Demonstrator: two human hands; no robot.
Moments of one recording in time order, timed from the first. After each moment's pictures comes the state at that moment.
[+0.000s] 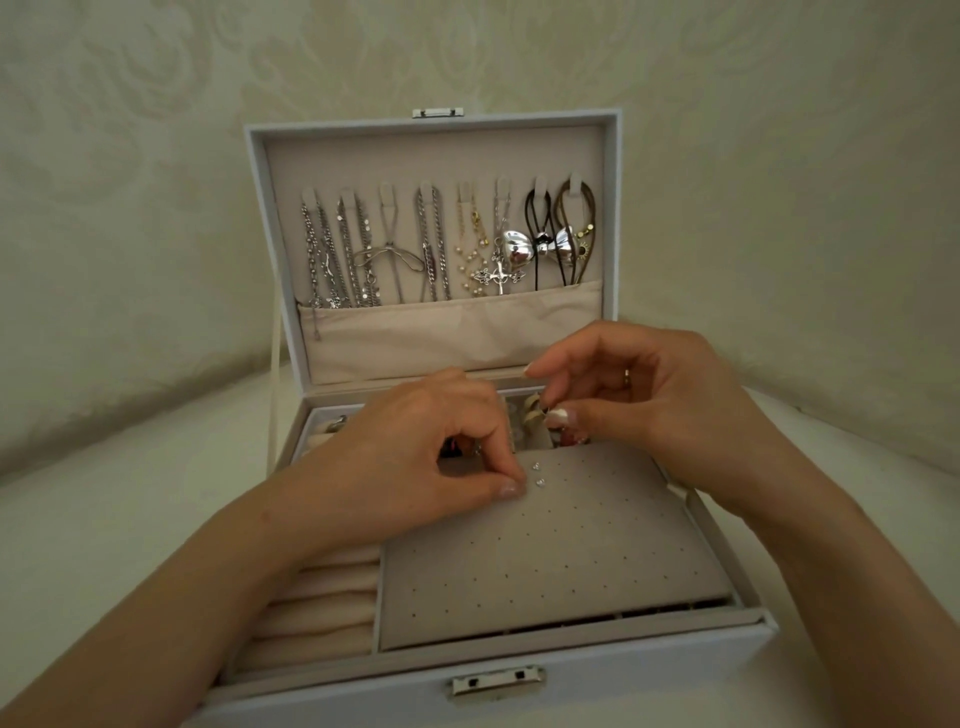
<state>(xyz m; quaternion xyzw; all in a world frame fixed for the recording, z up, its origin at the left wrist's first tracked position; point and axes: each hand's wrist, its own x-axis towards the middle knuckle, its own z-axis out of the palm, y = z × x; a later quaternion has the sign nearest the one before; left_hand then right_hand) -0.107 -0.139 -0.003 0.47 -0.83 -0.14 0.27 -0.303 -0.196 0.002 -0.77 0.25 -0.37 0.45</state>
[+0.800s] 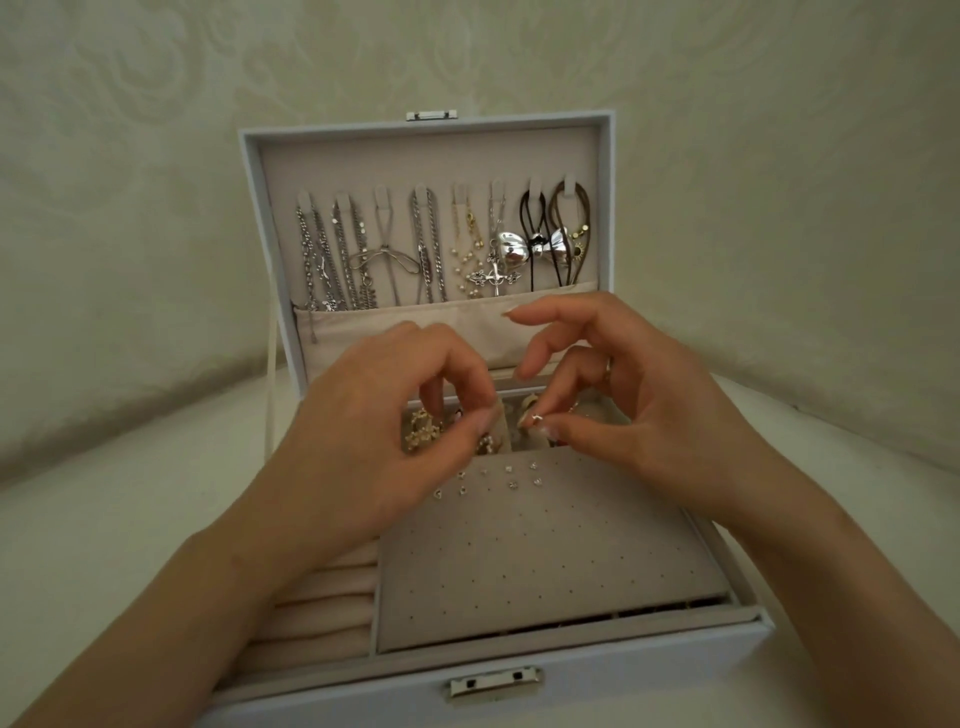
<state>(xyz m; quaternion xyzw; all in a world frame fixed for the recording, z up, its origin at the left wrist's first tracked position) -0.110 -0.122 0.008 0.48 -0.79 0.02 0.38 -0.298 -0.193 0.000 -0.81 0.20 -0.38 0.39</state>
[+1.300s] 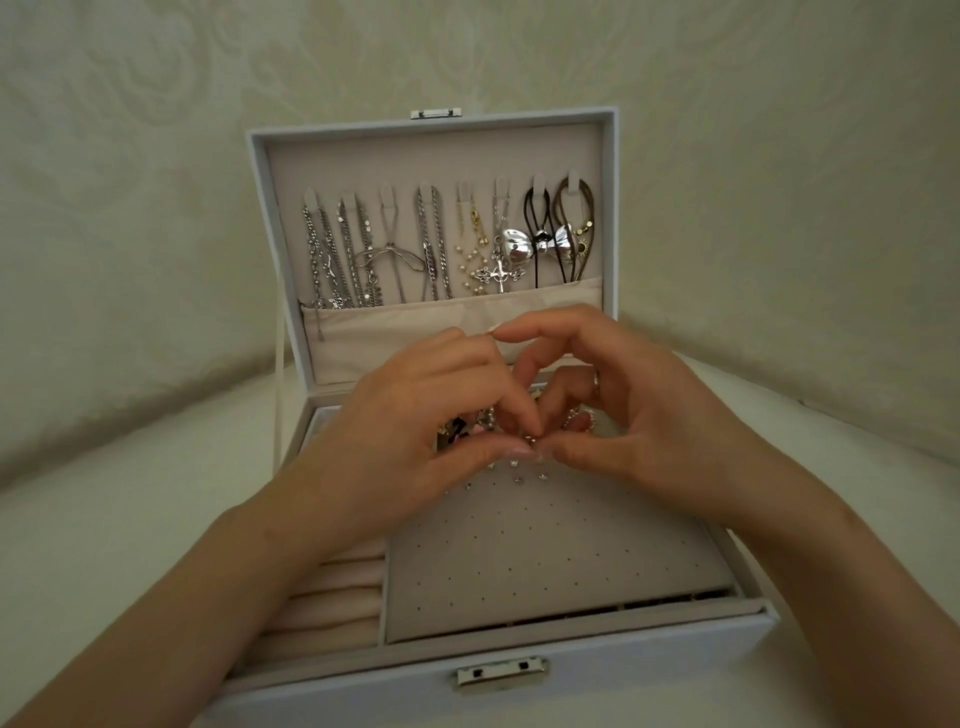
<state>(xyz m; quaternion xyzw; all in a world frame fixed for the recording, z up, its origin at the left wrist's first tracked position) -0.110 -0.136 0.002 0.40 -0.85 -0.01 0.35 -0.297 -0.192 -0.003 -0.82 0.18 -0.33 0.43</state>
